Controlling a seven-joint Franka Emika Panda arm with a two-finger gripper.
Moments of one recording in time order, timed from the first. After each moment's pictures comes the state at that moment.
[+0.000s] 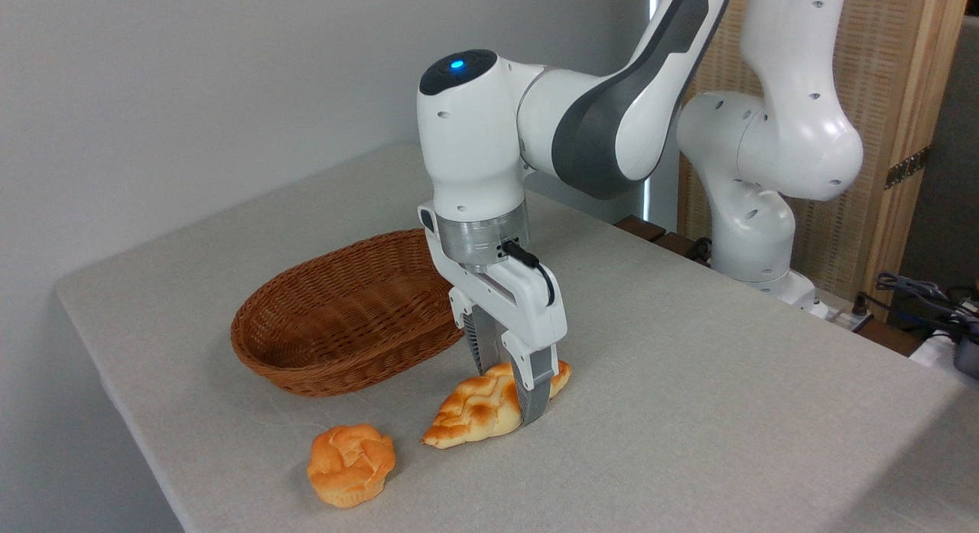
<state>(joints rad) -0.02 -0.19 0.02 -2.38 0.04 2.21 0.86</state>
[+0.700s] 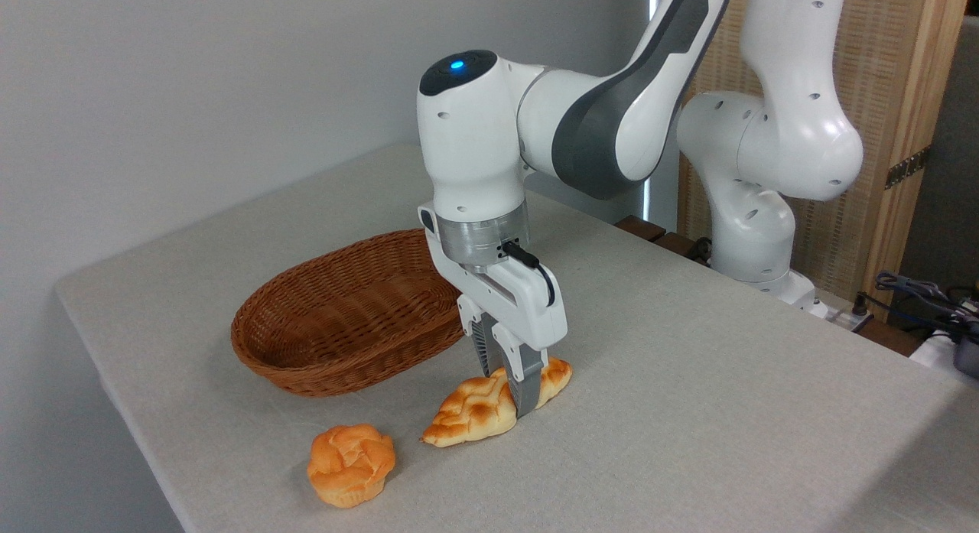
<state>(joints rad) -0.02 -0.19 0.02 -2.38 0.04 2.21 0.86</state>
